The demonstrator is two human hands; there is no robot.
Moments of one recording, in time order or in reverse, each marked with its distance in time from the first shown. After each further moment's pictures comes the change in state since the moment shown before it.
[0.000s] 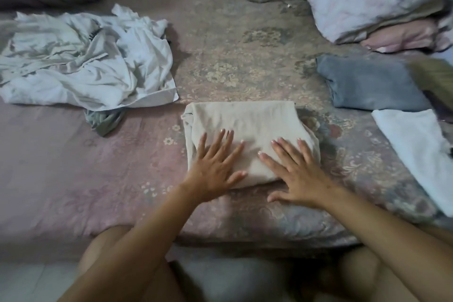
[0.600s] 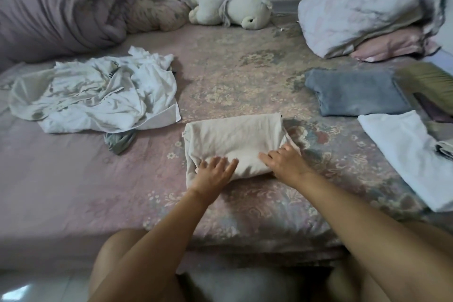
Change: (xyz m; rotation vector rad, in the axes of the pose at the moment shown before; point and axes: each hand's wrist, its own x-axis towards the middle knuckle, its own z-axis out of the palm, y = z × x) left_hand 0.010 0.020 -0.015 0.209 -0.232 0.101; right_hand 0.019 0.028 0.006 -0.125 0.163 0.004
